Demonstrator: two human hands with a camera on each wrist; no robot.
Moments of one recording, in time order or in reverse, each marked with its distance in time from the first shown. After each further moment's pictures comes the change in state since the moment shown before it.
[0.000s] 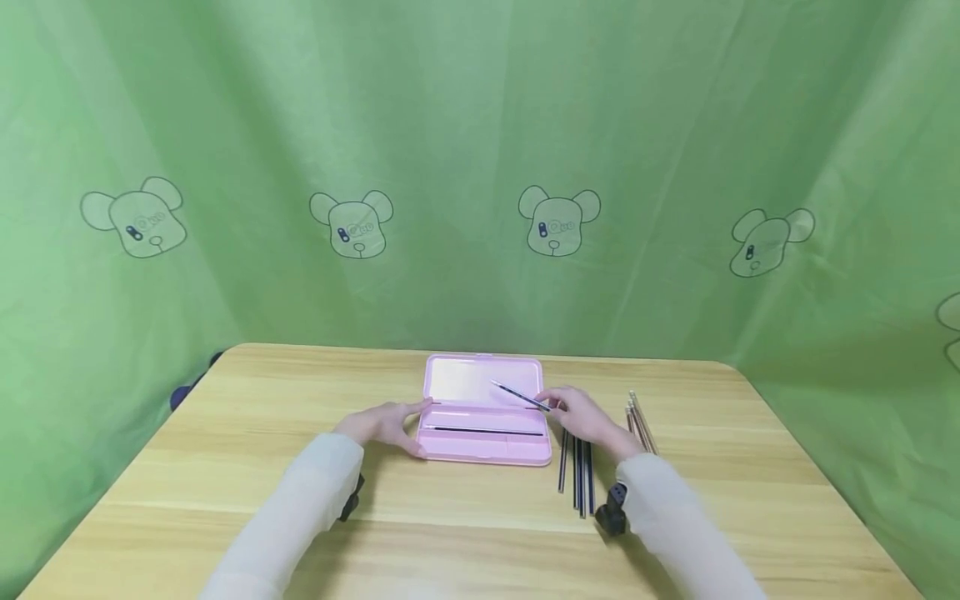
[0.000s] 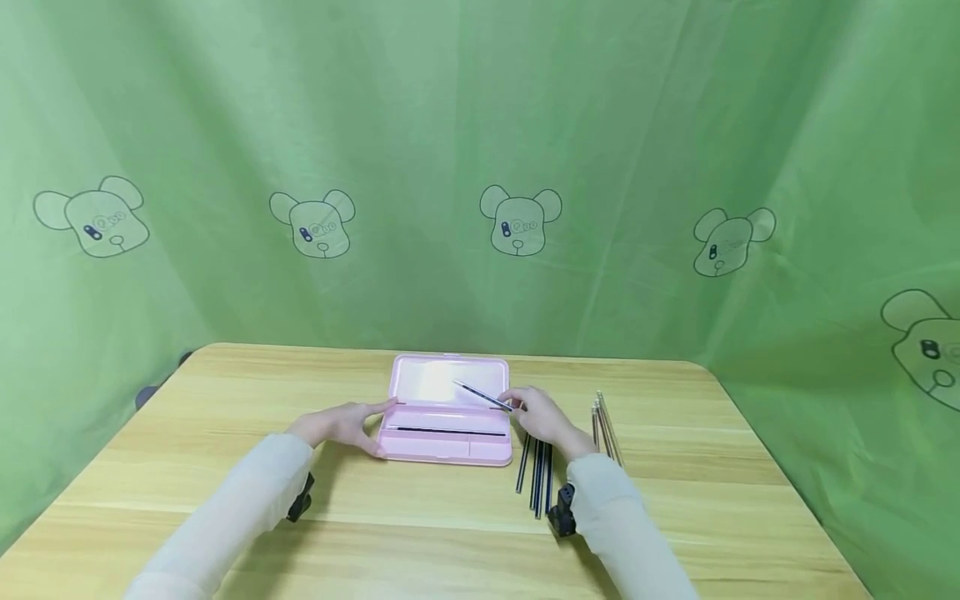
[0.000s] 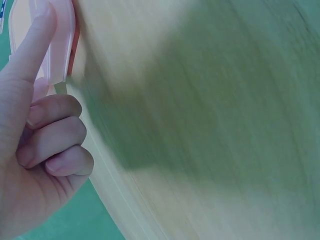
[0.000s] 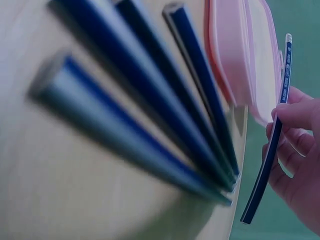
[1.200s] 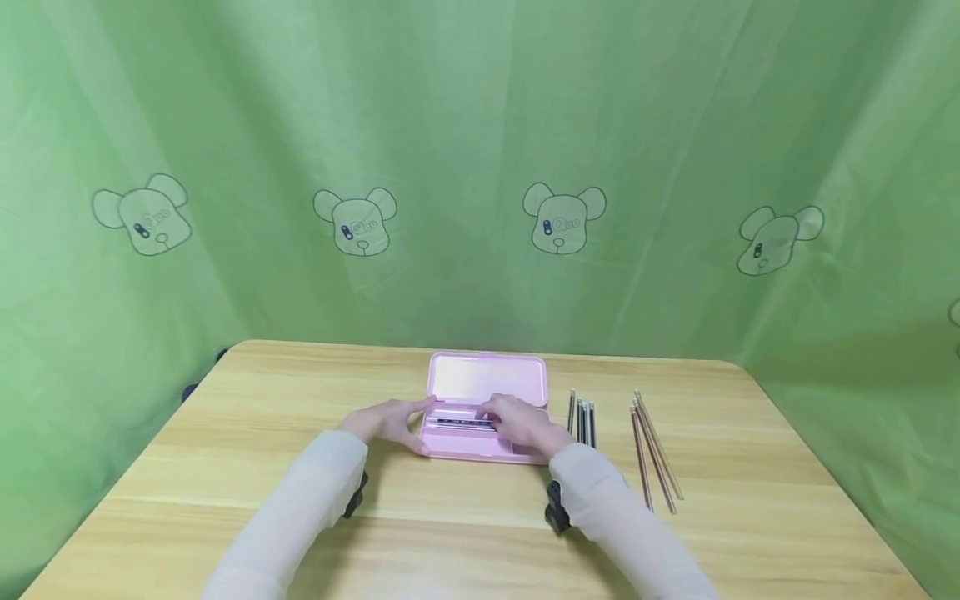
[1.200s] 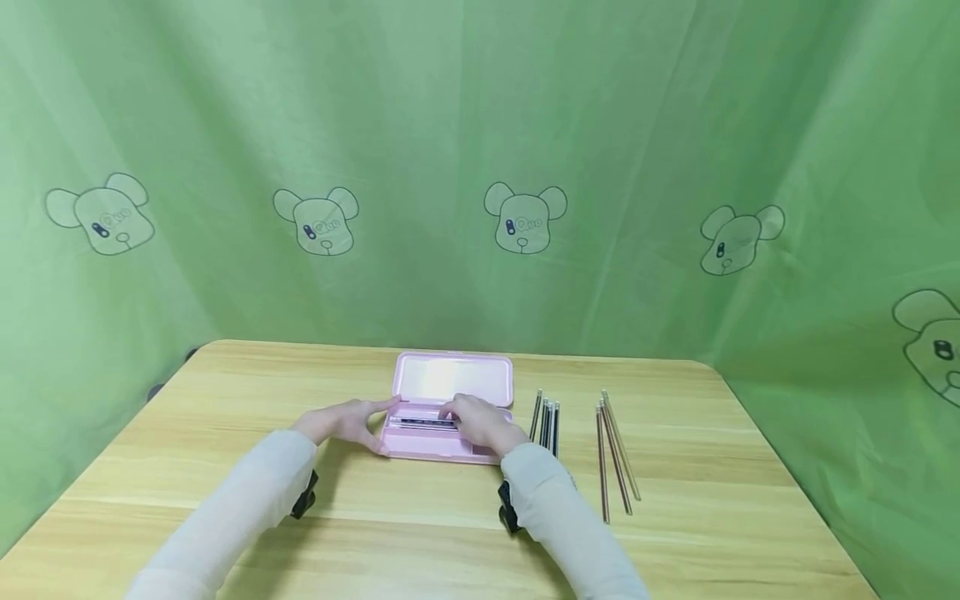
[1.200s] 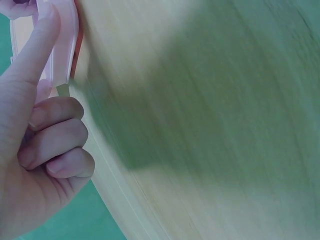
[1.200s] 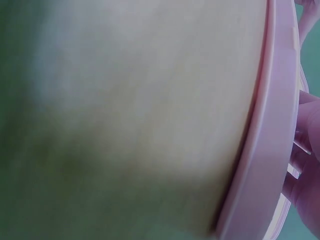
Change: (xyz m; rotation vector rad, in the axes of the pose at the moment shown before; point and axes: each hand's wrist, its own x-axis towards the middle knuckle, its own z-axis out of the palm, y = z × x) left_hand 0.001 0.002 -0.001 0.004 0.006 -0.022; right_hand 0.041 -0.057 0.060 -0.230 -0.208 -0.097
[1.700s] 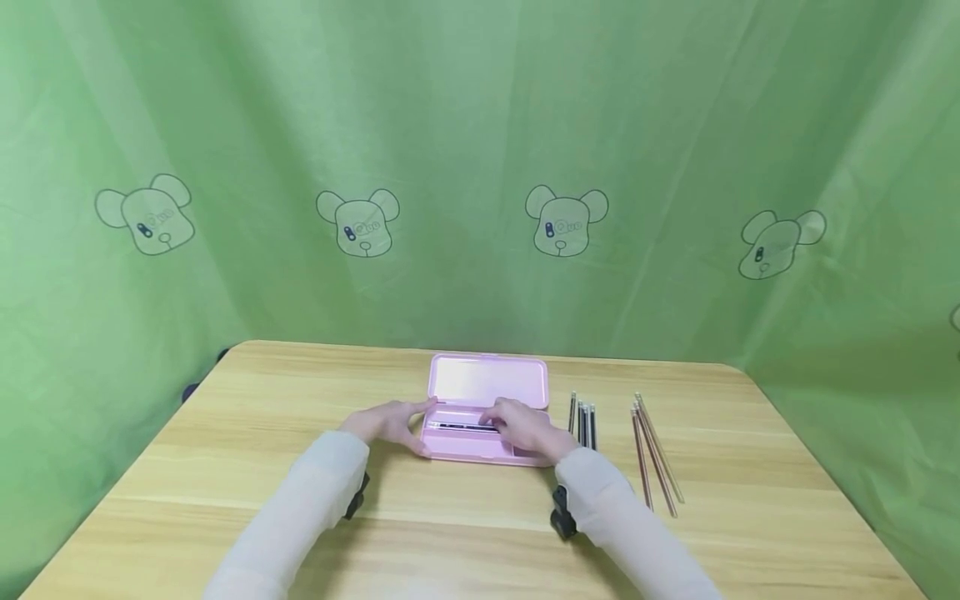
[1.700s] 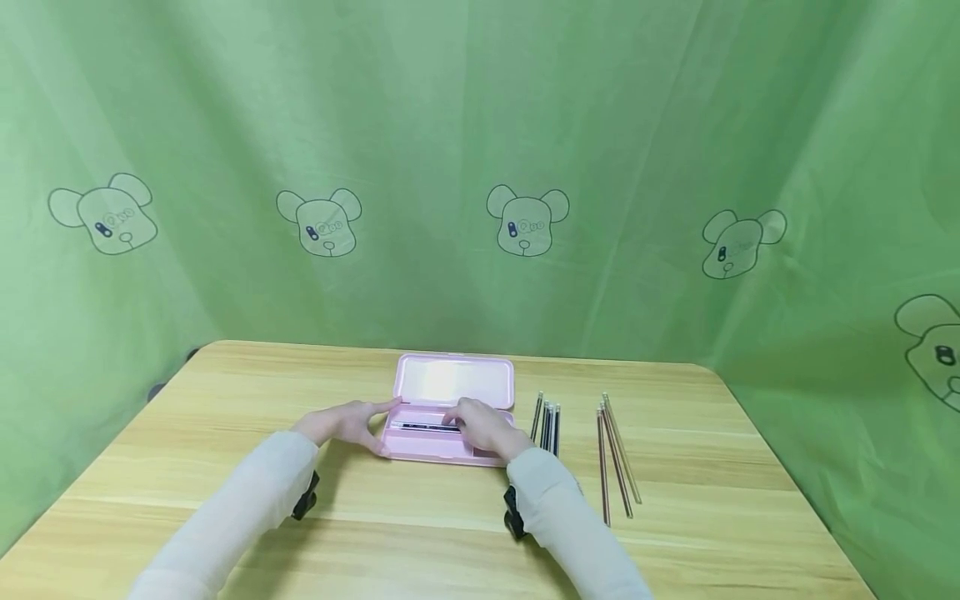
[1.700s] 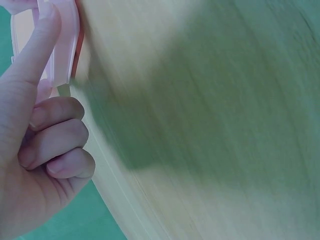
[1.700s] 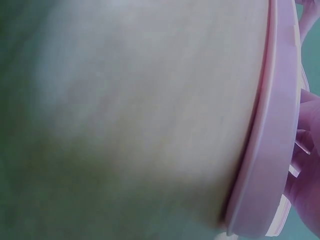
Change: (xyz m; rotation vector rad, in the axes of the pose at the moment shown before) left_hand 0.001 0.000 0.001 0.028 -0.006 0.003; right_hand -0.006 0.003 0.001 0.039 0.009 -0.039
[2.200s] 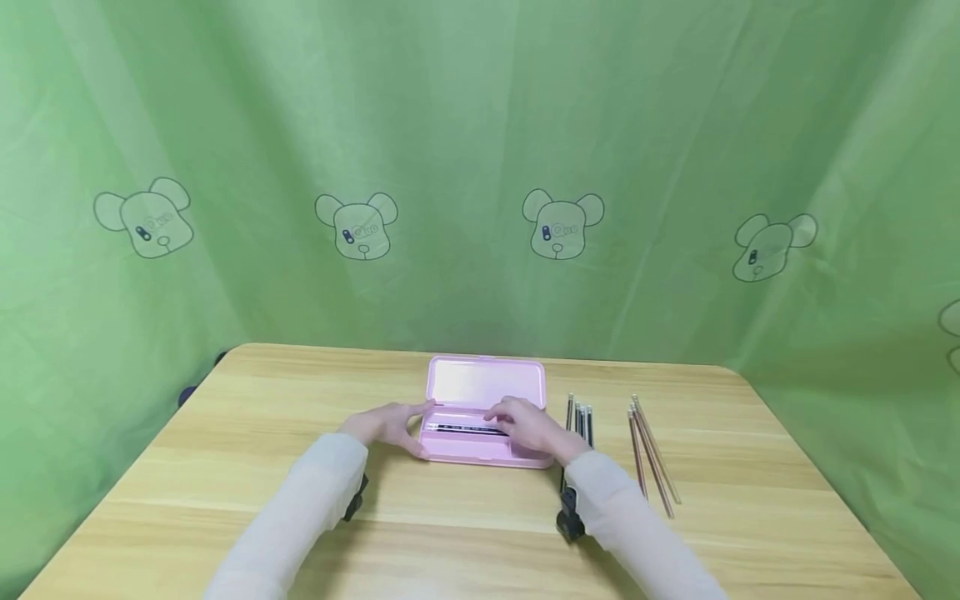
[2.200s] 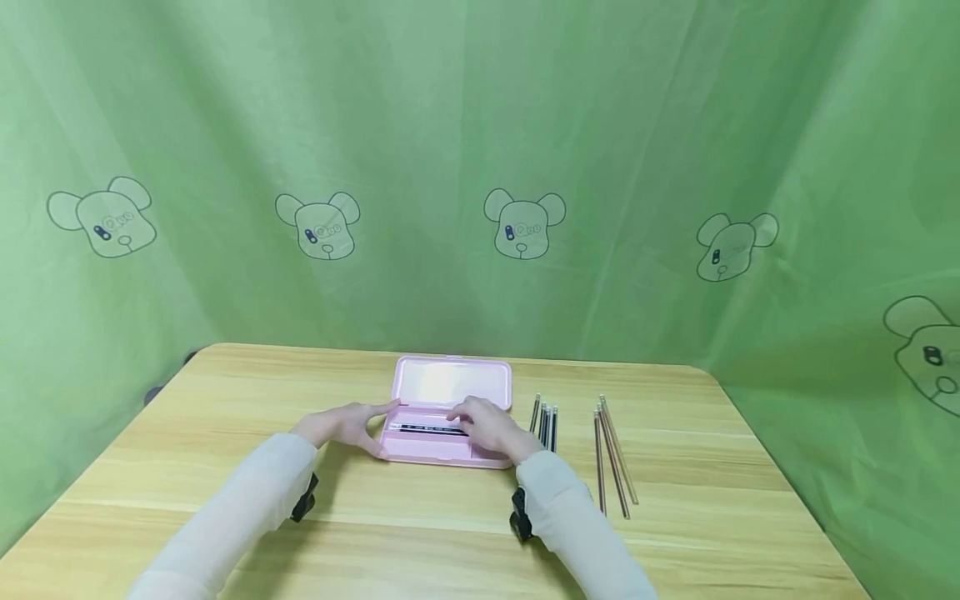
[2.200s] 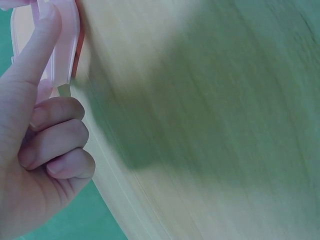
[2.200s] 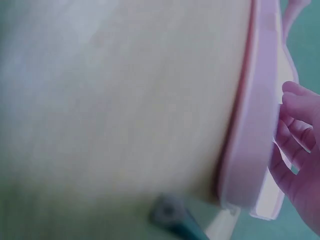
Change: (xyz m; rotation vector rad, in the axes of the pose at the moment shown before) left_hand -0.001 0.002 0.000 -0.003 0.010 -0.006; right_hand -0.008 0.007 -0.007 0.077 0.099 -0.018
